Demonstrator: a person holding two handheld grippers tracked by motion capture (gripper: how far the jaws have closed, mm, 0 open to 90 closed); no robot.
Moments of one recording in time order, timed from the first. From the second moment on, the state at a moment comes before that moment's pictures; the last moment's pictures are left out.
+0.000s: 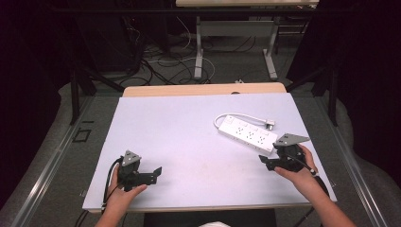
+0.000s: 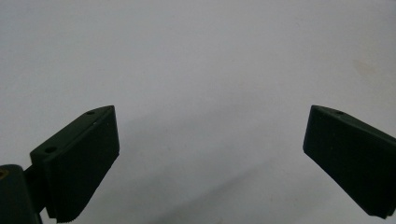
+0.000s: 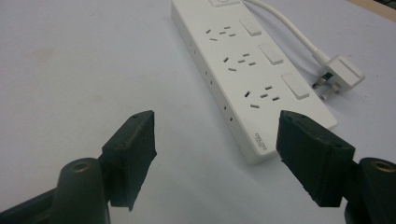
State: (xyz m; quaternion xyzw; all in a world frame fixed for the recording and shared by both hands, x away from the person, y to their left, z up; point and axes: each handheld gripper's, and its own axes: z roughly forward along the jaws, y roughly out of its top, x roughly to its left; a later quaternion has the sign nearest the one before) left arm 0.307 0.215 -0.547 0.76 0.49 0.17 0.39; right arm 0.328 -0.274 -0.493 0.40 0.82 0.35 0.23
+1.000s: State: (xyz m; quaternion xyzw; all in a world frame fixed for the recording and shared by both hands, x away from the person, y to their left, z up) left arm 0.307 0.215 -0.548 0.75 0.49 0.18 0.41; right arm 0.376 -0.239 -0.469 0.37 0.84 0.33 0.22
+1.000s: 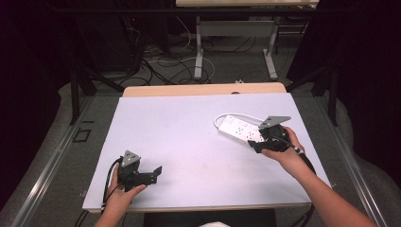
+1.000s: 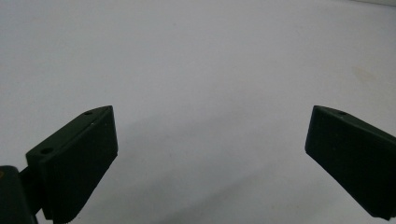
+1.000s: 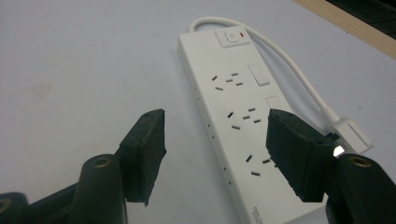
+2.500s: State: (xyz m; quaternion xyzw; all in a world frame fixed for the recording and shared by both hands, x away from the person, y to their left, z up) left arm 0.308 0.217 -0.547 0.75 0.49 0.17 0.40; right arm 0.448 -0.197 -0.435 0.41 0.83 0.32 0.19
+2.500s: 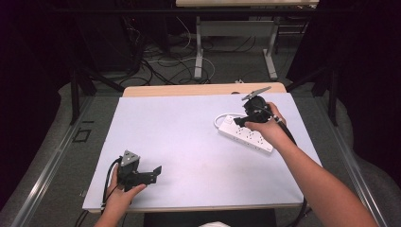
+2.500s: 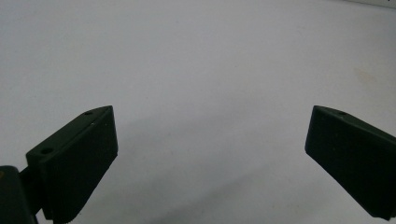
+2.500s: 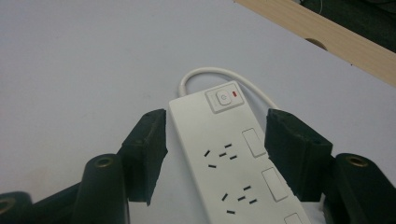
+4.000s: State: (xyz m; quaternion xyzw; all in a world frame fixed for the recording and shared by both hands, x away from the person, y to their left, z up) left arm 0.308 0.218 -0.548 0.76 0.49 0.17 0.40; right arm 0.502 -0.182 -0.460 0.52 0.80 0.26 0.15
